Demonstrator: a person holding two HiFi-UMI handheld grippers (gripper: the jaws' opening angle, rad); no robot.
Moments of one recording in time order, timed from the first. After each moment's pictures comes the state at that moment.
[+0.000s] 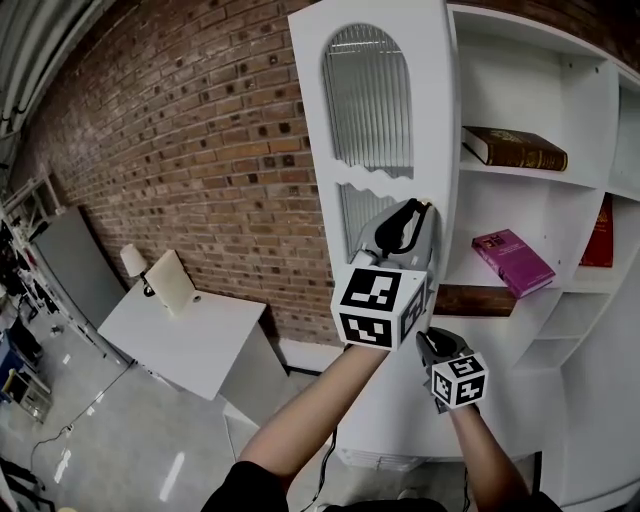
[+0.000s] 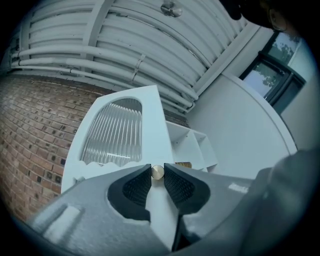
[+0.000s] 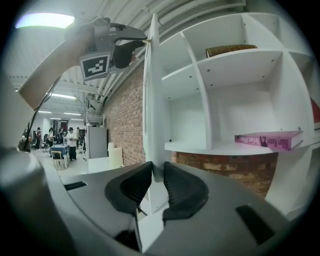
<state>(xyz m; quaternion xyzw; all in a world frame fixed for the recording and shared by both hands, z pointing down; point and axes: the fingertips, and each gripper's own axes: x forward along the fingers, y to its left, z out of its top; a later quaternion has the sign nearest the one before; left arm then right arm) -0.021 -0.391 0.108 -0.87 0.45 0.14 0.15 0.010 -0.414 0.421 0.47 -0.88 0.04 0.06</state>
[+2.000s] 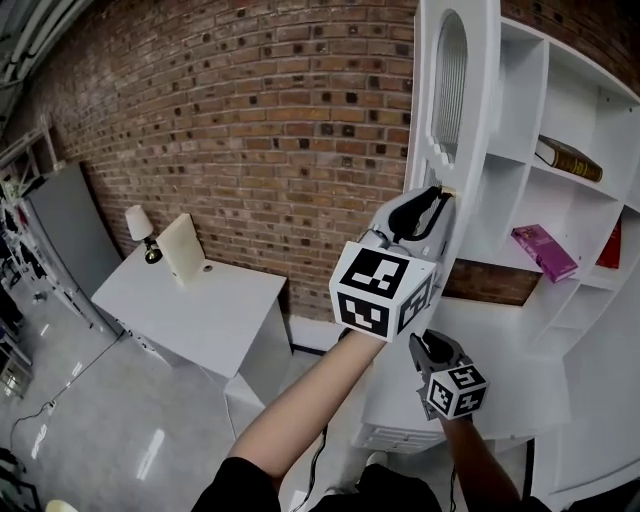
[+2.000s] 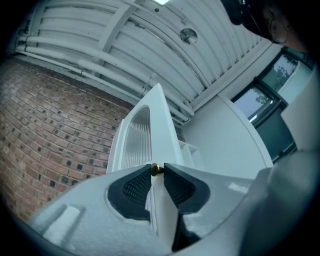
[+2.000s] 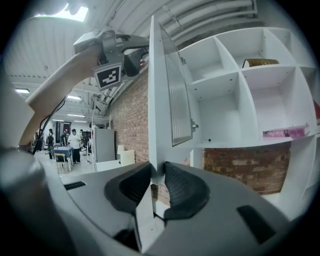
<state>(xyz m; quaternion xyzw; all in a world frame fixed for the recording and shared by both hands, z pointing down) -0.218 -0.315 0.108 -0.90 0.38 0.17 0.13 -0.192 -0.314 0.416 0.46 -0.88 0.04 0.05</state>
